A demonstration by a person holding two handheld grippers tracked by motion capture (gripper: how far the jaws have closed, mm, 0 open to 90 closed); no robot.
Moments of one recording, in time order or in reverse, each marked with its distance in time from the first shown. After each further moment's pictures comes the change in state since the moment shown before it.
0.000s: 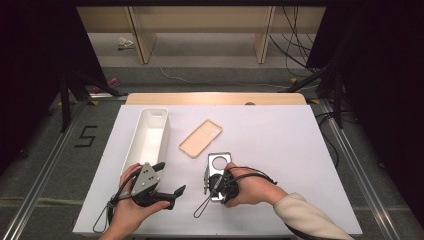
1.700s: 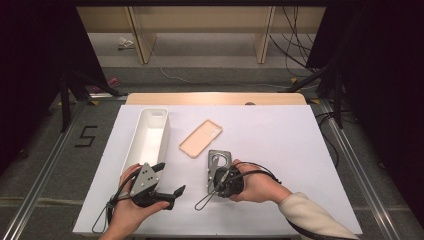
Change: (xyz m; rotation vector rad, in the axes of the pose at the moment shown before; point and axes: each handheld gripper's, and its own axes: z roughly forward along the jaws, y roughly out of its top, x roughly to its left) left arm 0.000 0.000 -0.002 -0.007 -0.004 -0.002; right arm -0.003 -0.014 -0.023 -0.172 0.037 0.085
